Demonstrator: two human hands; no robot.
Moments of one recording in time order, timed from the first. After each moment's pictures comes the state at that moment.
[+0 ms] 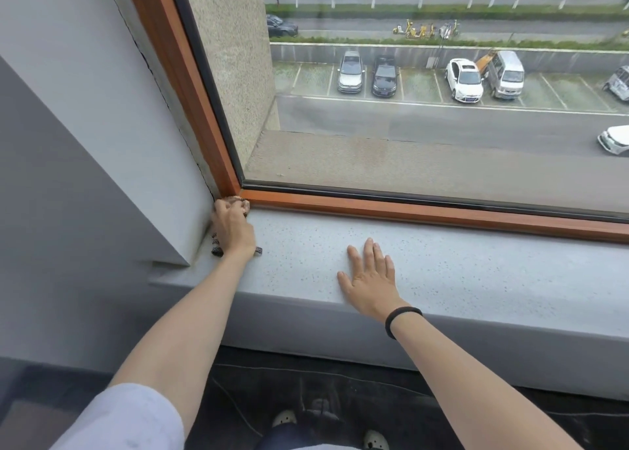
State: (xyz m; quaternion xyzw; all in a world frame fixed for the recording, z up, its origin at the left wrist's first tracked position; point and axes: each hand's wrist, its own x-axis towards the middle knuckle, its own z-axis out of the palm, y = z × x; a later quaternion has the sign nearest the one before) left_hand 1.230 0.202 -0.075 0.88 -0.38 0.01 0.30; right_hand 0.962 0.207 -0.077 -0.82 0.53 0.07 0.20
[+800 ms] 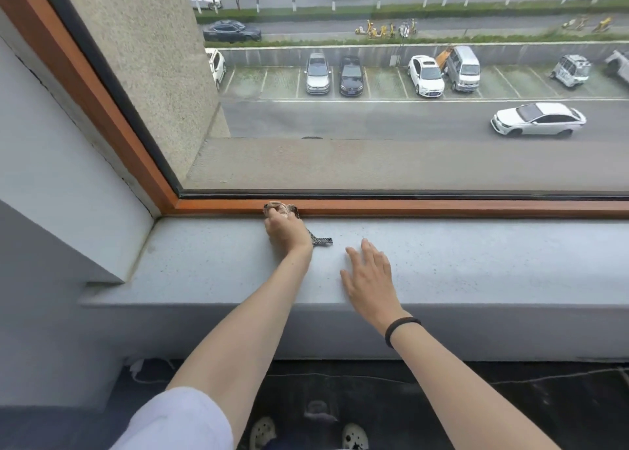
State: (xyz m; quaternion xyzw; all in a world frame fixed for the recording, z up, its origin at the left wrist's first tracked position) left_hand 1.016 0.126 -0.051 0.84 -0.19 -0.18 0.47; right_hand 0.858 0.192 -0.070 -0.82 0.56 -0.08 0.12
